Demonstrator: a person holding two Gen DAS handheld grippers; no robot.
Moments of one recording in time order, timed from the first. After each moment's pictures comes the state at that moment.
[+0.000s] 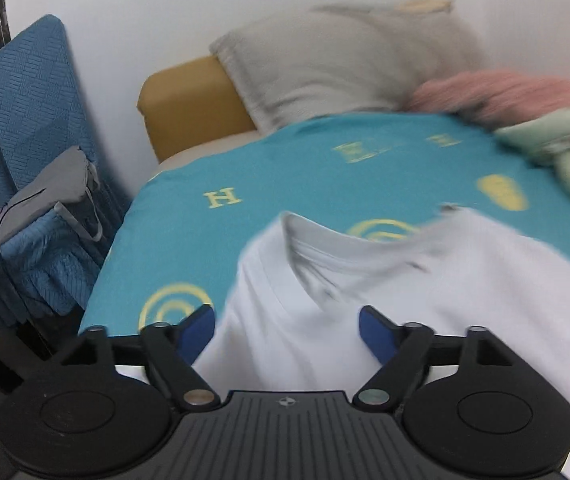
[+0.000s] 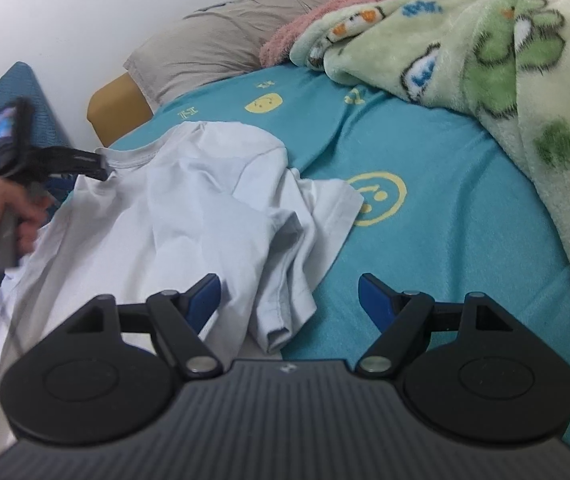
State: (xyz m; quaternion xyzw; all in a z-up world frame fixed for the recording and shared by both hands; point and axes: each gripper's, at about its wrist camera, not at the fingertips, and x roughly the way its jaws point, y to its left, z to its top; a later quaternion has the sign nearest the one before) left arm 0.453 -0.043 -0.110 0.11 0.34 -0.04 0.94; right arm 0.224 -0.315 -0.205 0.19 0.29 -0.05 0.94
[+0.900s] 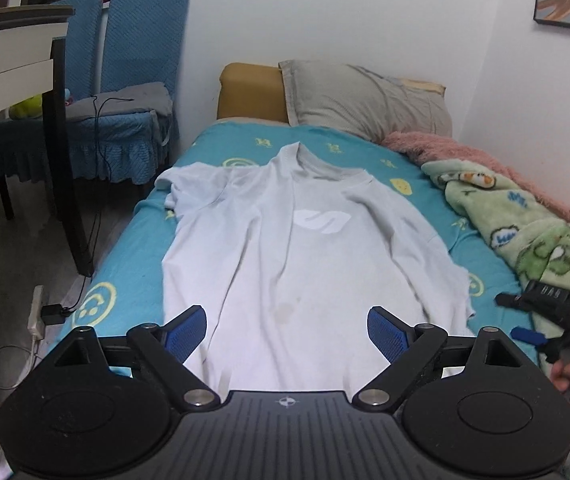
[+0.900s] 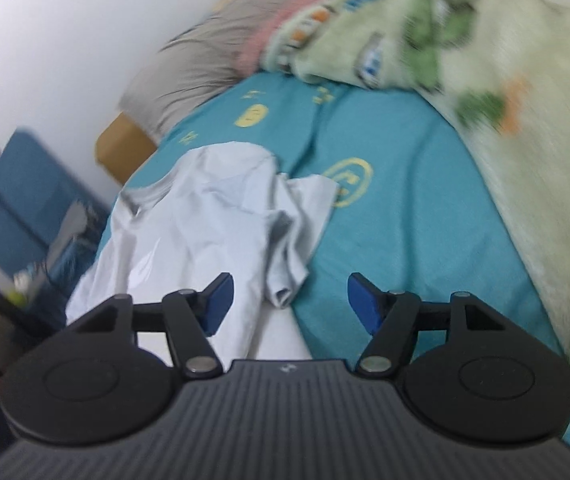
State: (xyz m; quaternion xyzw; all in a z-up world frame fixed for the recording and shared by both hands) left arm 0.091 0.018 -0.056 -0.07 0.33 -0.03 0.94; right arm 0.166 -0.354 -0.178 0.34 0.31 -0.06 0.88
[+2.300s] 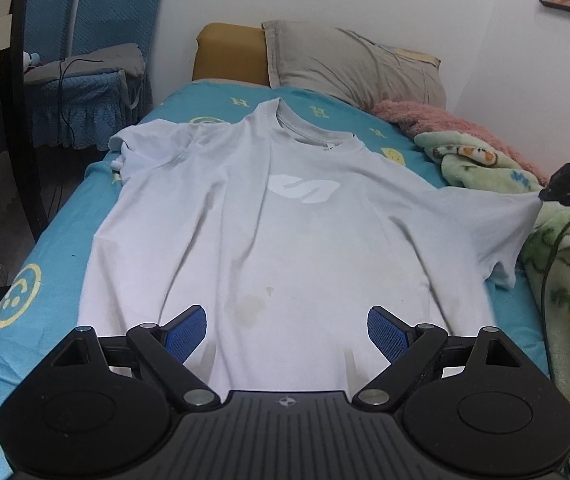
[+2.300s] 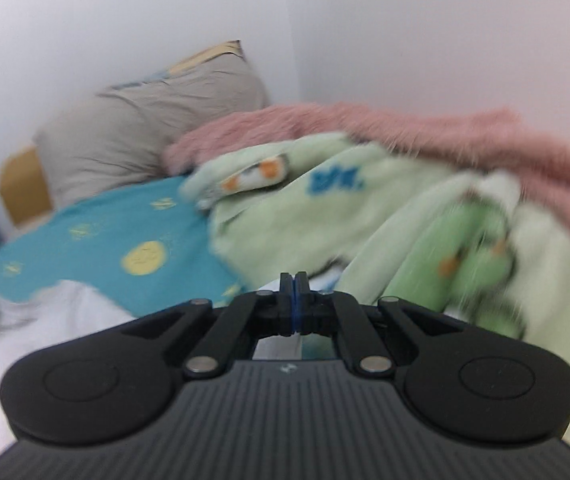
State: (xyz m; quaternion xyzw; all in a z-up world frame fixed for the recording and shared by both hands) left arm 0.173 -0.009 -0.114 -0.08 0.36 -0.07 0.93; right arm 0.361 -0.473 -0.110 0.09 0.26 -0.19 0.94
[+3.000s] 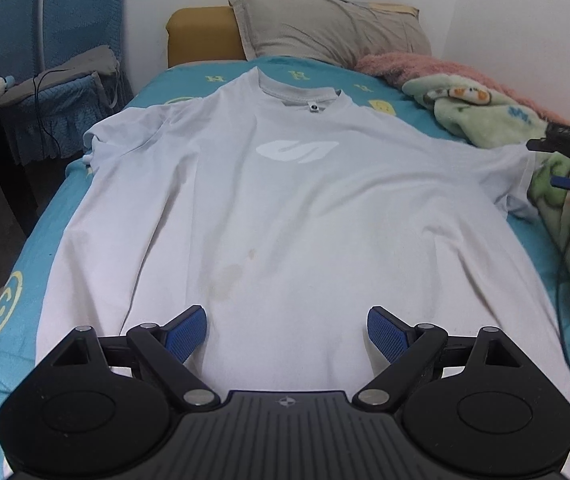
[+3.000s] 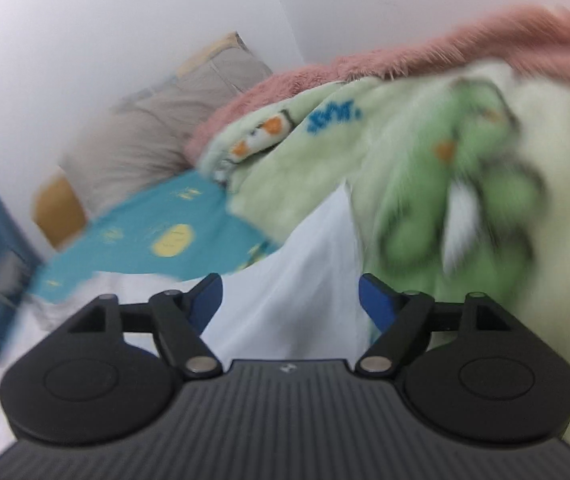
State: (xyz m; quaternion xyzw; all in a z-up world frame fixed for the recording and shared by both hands) left arm 0.173 -0.033 -0.138 0.00 0.39 -0.08 0.92; right arm 0.277 -0.469 -0.176 0.28 0.23 -0.10 0.92
